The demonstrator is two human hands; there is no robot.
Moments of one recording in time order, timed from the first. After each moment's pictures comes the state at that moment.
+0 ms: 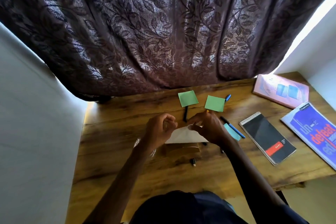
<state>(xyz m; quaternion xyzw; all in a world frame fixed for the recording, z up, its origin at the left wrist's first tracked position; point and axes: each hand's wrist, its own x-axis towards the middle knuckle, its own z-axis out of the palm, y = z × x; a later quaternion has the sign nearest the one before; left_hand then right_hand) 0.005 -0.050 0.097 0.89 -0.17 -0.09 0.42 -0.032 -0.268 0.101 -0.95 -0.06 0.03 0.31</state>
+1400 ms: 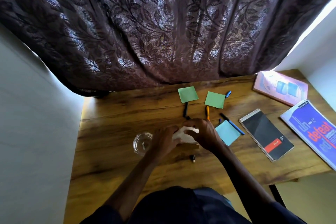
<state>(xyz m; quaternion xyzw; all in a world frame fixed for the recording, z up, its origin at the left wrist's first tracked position) -0.010 -0.064 0.014 0.93 -0.22 -0.12 0.25 -0.043 -0.253 0.048 -0.95 -0.04 -0.02 0.32</state>
